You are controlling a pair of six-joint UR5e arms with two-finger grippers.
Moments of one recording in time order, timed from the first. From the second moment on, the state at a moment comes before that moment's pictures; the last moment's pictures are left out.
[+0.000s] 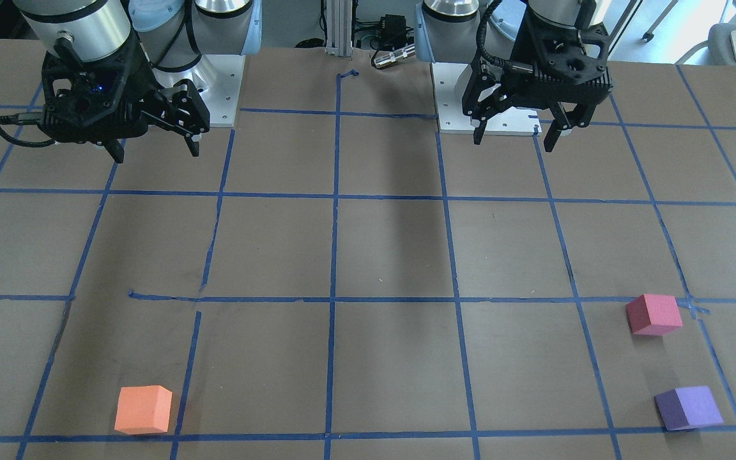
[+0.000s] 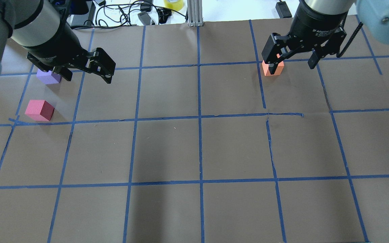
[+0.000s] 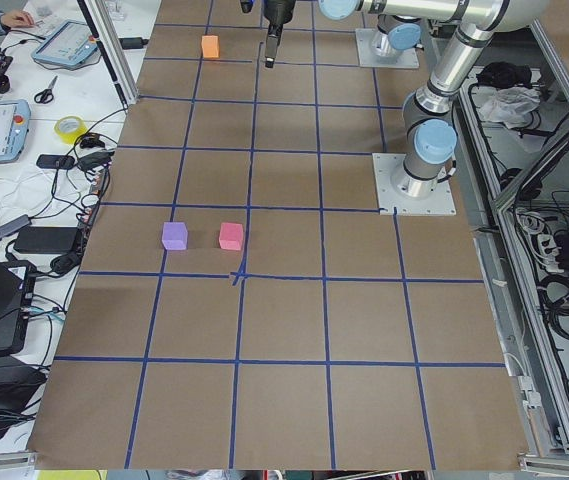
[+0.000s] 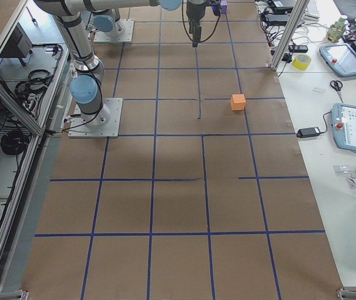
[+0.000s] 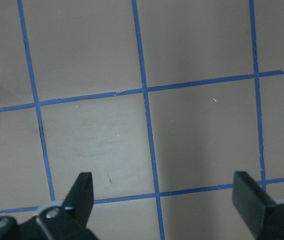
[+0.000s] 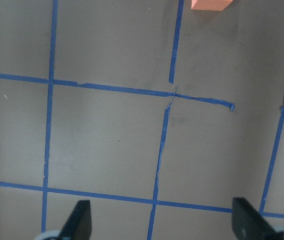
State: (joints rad) left arm -1.60 -1.47 -1.61 -1.49 1.58 0.09; right arm 1.61 -1.55 1.48 -1.50 -1.55 -0.09
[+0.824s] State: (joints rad) left arm -1.60 -1.47 -1.61 -1.49 1.58 0.09; right arm 1.61 -1.55 1.48 -1.50 -1.56 -0.09
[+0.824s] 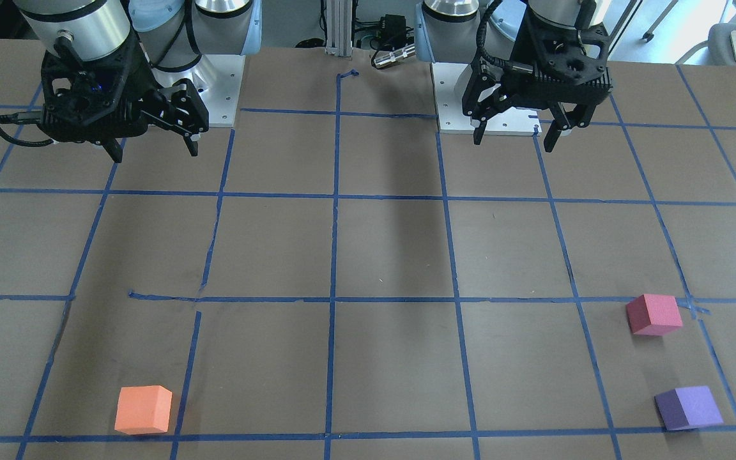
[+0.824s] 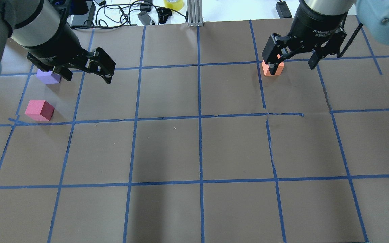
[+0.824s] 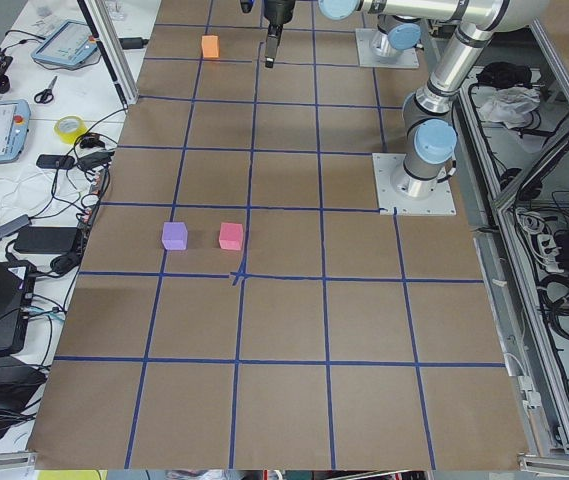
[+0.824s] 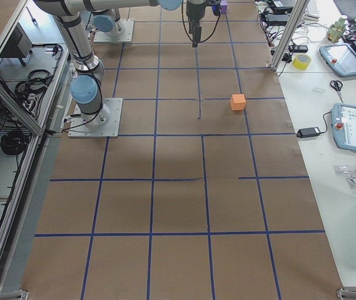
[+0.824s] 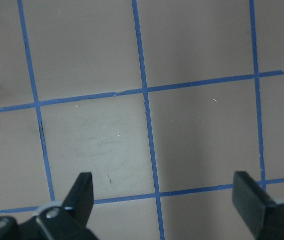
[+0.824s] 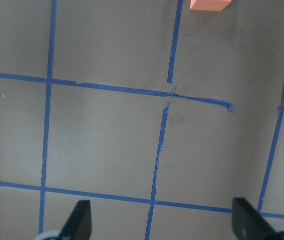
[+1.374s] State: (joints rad) left arm -1.60 -1.47 -1.61 -1.49 1.58 0.09; right arm 1.61 -1.54 1.48 -1.51 -1.56 -0.11
